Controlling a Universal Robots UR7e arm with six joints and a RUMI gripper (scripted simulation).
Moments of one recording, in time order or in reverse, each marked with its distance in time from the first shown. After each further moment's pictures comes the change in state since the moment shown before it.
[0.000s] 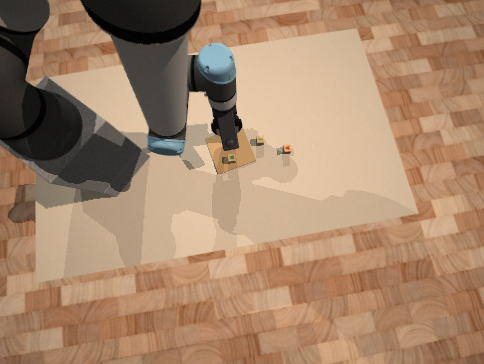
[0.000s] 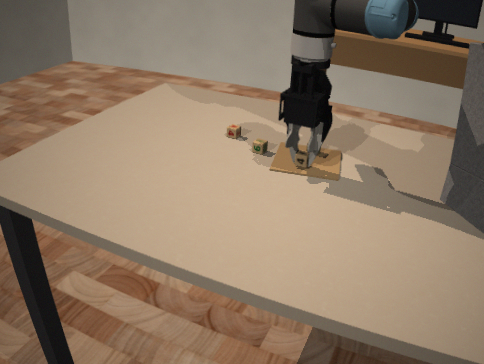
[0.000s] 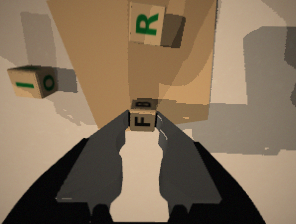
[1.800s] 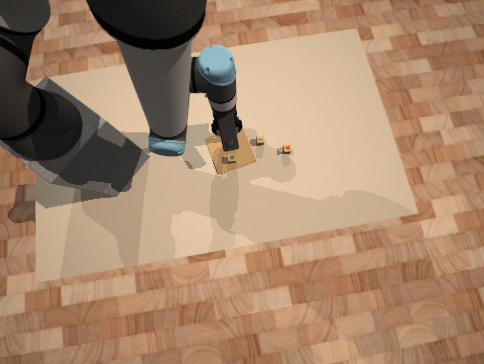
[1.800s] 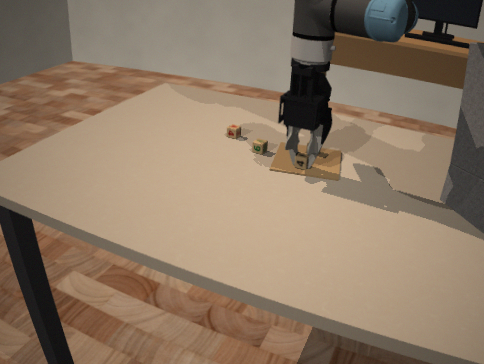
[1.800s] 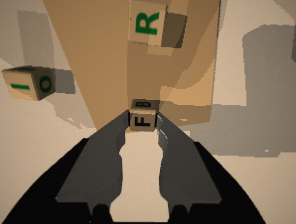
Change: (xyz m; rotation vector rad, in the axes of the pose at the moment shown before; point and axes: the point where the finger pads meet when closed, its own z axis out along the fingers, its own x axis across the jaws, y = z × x) arm 0.000 0.000 0.005 0.000 0.000 0.000
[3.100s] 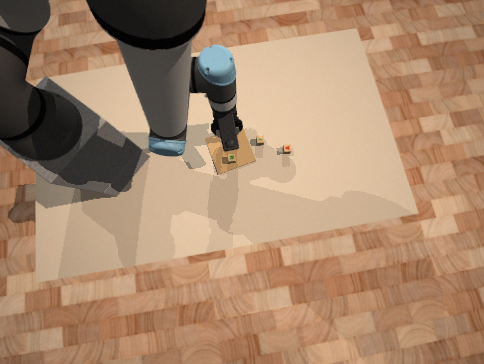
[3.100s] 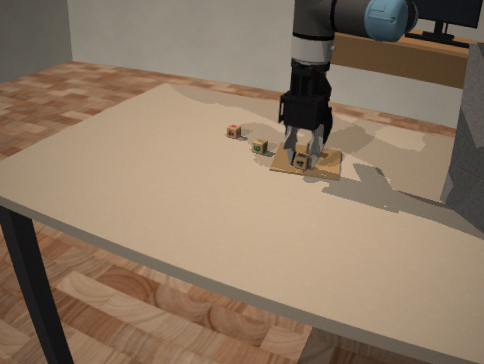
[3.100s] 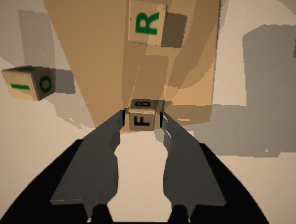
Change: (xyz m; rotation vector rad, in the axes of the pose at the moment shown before) arm 0.000 0.000 0.000 0.000 0.000 0.000
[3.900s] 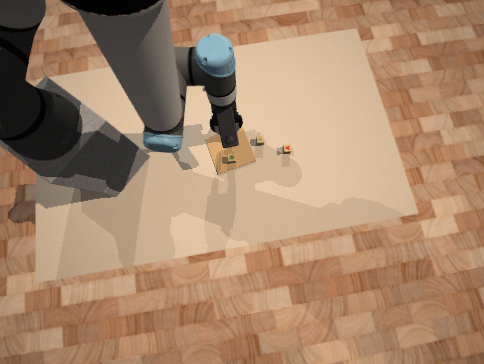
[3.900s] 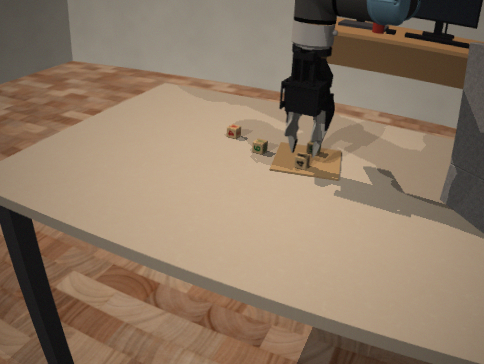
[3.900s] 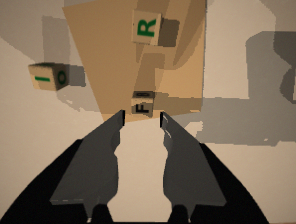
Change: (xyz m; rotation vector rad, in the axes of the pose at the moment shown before) arm 0.000 0.000 -0.027 0.000 -0.001 0.000
